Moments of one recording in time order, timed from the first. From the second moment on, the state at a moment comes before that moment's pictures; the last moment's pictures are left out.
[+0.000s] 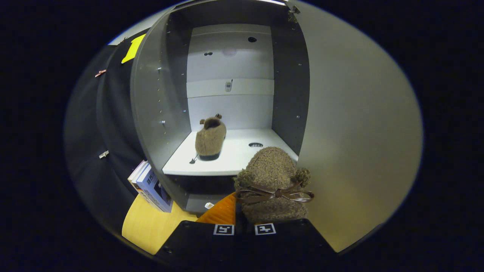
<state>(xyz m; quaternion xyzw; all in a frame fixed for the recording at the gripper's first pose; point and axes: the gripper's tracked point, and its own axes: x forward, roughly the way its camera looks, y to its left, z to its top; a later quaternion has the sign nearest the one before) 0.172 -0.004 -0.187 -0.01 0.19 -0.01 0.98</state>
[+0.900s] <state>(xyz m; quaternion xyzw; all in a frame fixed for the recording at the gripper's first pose) 0.417 0.005 -0.142 0.01 0.24 -0.02 0.97</state>
